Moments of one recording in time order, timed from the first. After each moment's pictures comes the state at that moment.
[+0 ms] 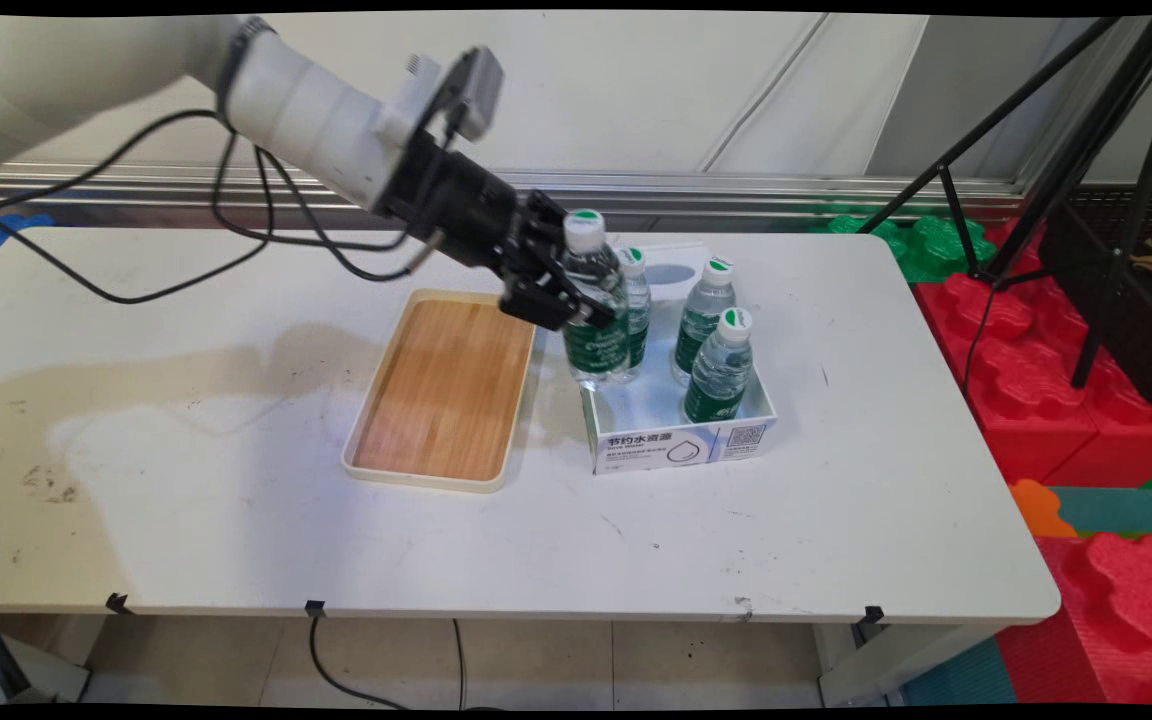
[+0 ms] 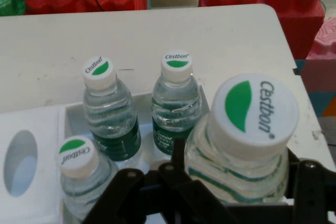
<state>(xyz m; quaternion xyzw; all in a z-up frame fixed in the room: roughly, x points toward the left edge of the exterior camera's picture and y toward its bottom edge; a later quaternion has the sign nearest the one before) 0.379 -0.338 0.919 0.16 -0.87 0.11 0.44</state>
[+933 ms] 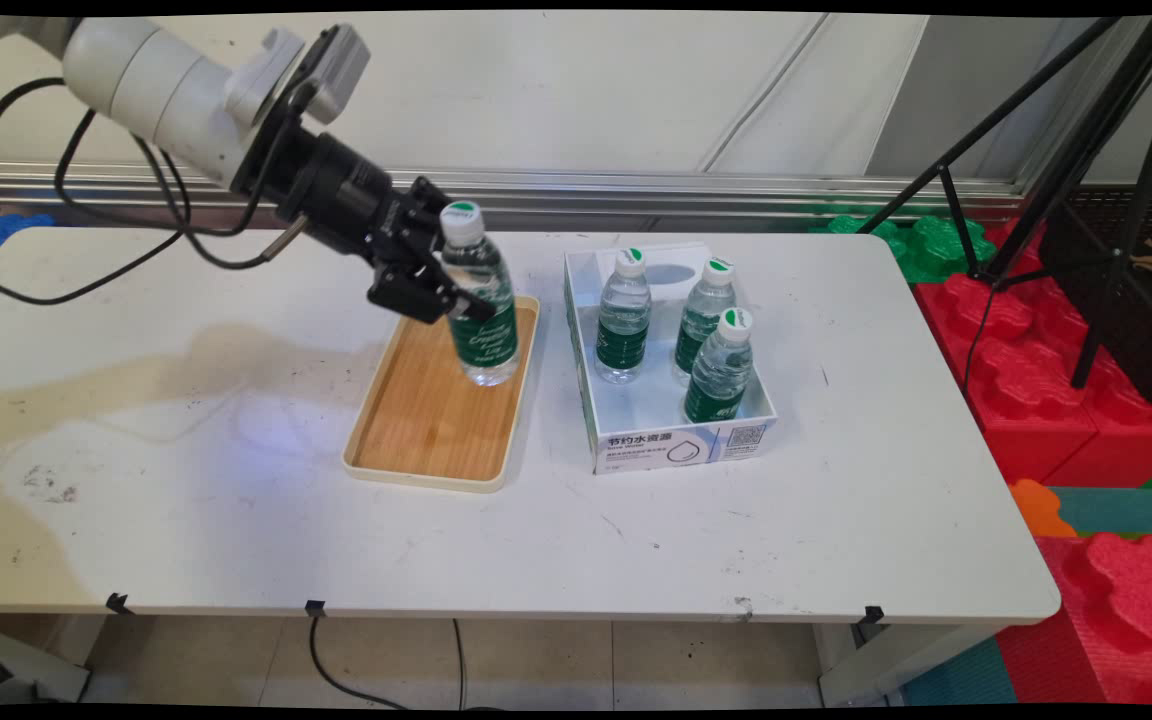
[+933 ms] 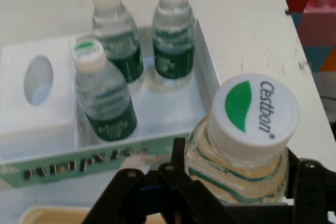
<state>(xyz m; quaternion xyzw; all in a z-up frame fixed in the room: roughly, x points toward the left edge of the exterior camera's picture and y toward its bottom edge) 0.456 -0.294 0.934 0.17 -0.89 0.11 0.40</state>
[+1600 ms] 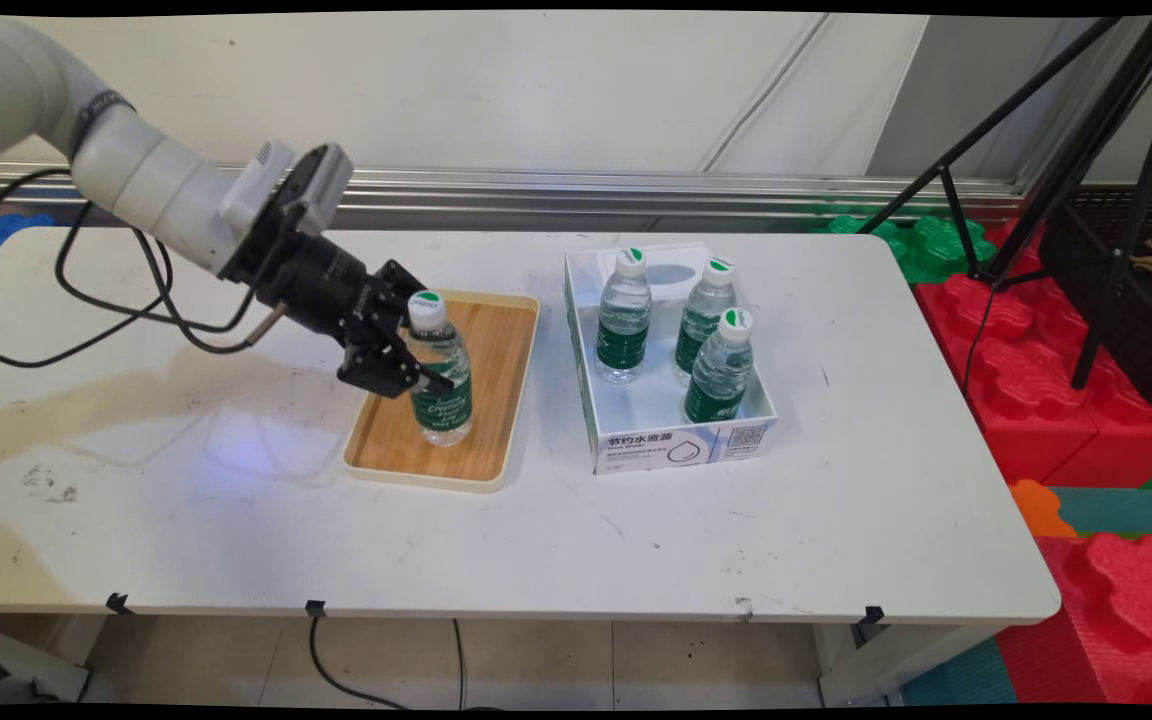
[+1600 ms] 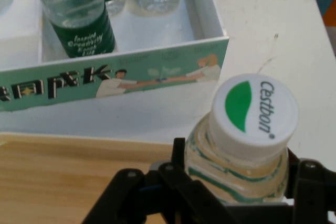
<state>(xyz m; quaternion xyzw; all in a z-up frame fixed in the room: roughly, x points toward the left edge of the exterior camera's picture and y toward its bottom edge) 0.478 -0.274 0.864 0.18 -0.91 0.09 0.37</state>
